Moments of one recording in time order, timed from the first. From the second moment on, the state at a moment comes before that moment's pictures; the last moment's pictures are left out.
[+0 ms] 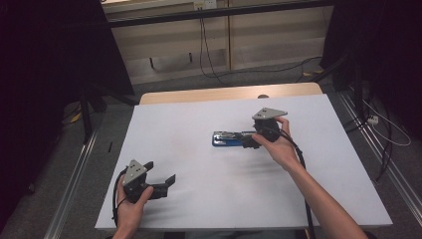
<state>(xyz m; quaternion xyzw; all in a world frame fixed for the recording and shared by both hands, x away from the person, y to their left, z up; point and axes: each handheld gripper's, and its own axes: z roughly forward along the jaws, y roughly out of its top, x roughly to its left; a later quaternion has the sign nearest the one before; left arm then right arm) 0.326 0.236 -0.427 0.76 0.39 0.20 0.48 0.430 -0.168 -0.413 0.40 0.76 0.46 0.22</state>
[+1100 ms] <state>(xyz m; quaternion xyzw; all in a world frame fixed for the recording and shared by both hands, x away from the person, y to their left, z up) 0.323 0.238 -0.426 0.76 0.39 0.20 0.48 0.377 -0.213 -0.426 0.43 0.71 0.48 0.28</state>
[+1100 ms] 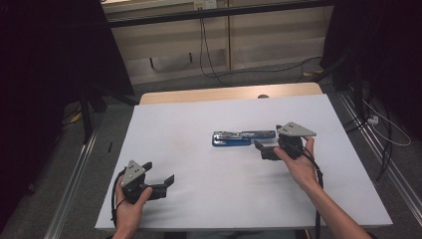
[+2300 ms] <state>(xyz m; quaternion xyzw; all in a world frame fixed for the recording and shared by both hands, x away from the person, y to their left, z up) 0.346 0.205 -0.424 0.76 0.36 0.20 0.50 0.361 -0.245 -0.432 0.46 0.70 0.46 0.30</state>
